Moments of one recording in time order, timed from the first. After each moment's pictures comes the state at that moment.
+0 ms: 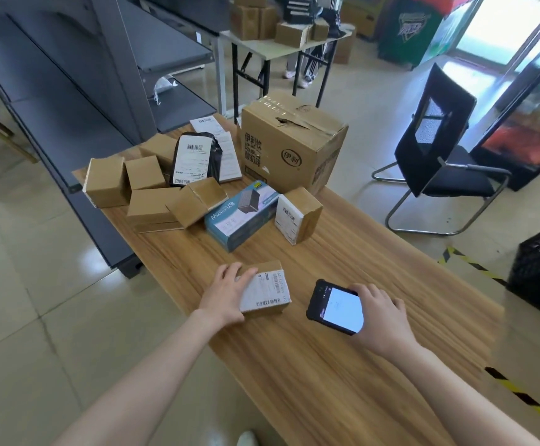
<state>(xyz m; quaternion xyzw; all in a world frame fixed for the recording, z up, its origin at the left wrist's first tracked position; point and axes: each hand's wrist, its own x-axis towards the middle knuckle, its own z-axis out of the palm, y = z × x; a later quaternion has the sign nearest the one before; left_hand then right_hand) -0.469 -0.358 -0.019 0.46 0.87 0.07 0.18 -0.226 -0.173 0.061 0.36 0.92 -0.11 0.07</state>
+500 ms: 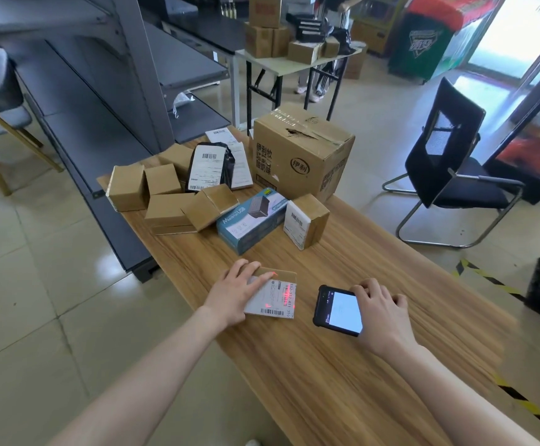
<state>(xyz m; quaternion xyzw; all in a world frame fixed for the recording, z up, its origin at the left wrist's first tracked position) -0.463 -0.369 0.005 0.55 0.83 -0.04 0.06 -0.228 -0.183 0.067 0.32 0.95 0.01 0.08</state>
